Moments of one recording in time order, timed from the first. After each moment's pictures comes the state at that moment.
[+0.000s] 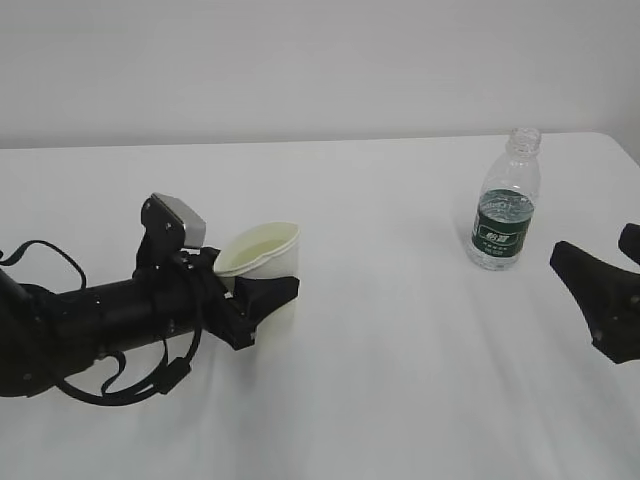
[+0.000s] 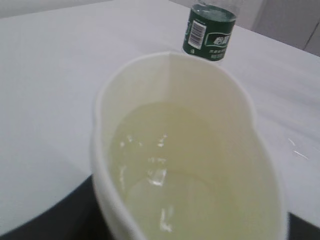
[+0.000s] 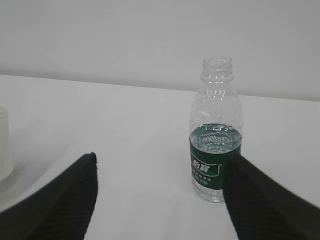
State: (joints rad) left arm -0.37 2.11 -0.71 0.62 -1.12 -0.33; right arm 0.00 1.37 -0.10 -0.35 -1.08 0.14
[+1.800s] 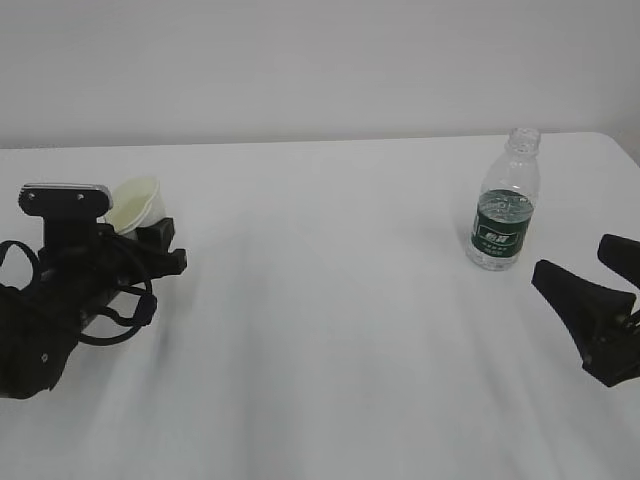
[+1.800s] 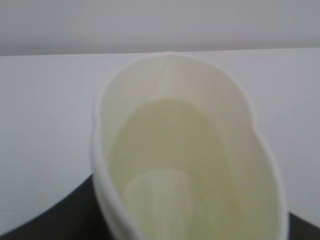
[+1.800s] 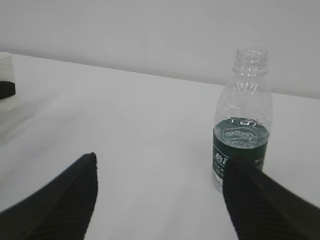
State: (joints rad) left arm -0.36 2.09 -0.66 -0.27 -1.12 -0.04; right arm 0.00 1.37 -0.10 -0.45 -1.06 0.14
